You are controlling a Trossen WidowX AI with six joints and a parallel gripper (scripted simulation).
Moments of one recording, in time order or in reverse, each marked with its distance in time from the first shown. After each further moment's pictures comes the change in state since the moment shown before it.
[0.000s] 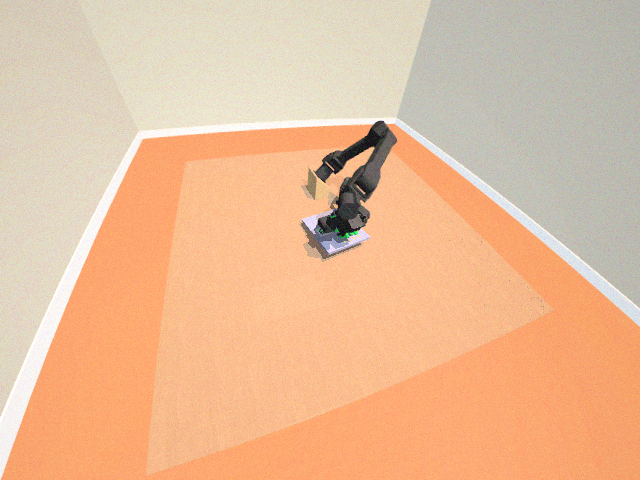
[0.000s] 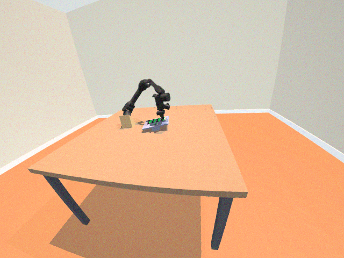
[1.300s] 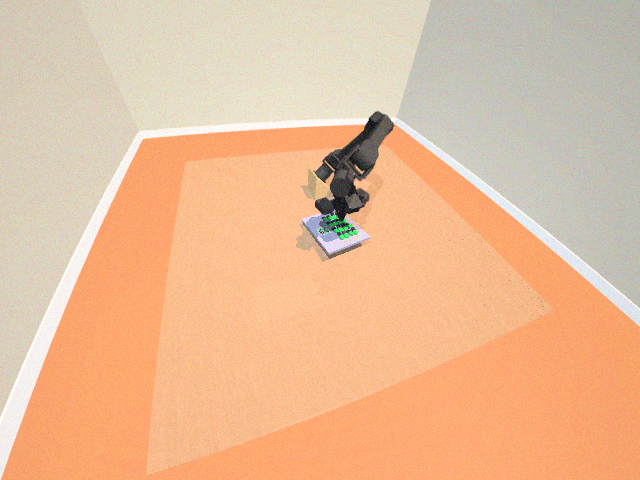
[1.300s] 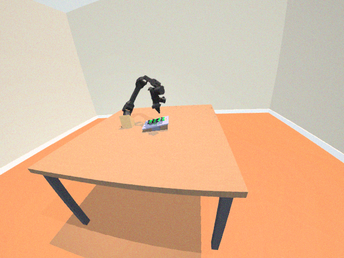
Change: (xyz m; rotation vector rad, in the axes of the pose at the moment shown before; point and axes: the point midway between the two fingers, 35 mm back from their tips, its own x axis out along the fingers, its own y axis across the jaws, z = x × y) arm -0.060 -0.001 -0.021 0.004 -0.027 0.003
